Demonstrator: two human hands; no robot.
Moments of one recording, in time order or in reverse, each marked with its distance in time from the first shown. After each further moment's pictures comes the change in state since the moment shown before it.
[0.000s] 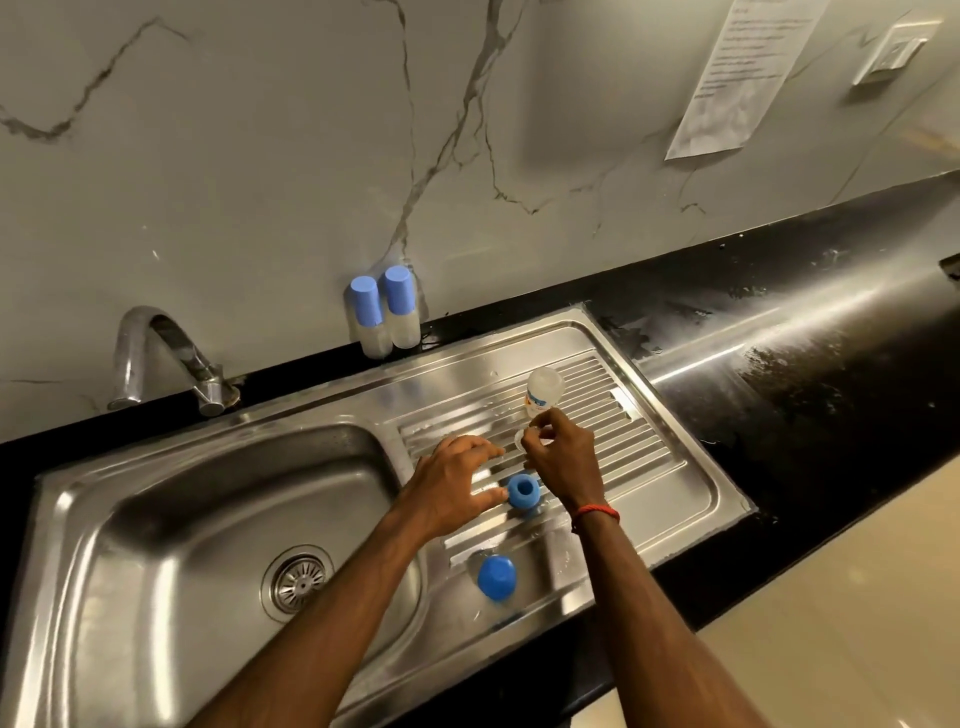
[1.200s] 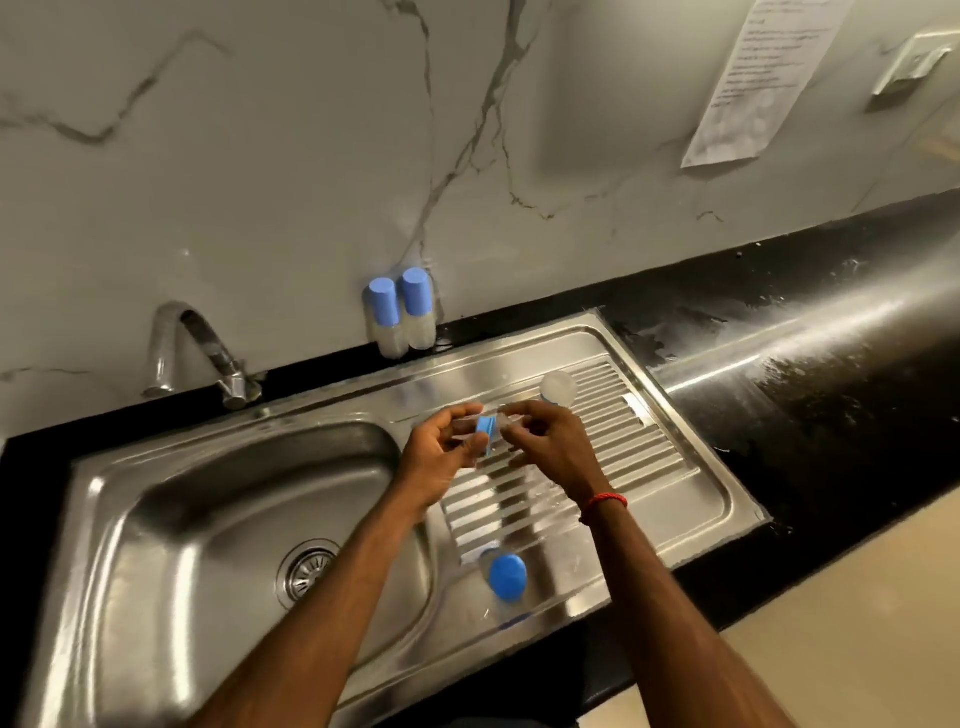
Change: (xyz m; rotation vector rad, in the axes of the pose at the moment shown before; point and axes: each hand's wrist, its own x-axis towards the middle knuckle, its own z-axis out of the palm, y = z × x) left_hand -0.003 0.000 -0.028 -1.051 0.227 -0.224; right_hand -0.005 -0.052 -0.010 0.250 -0.239 -0.088
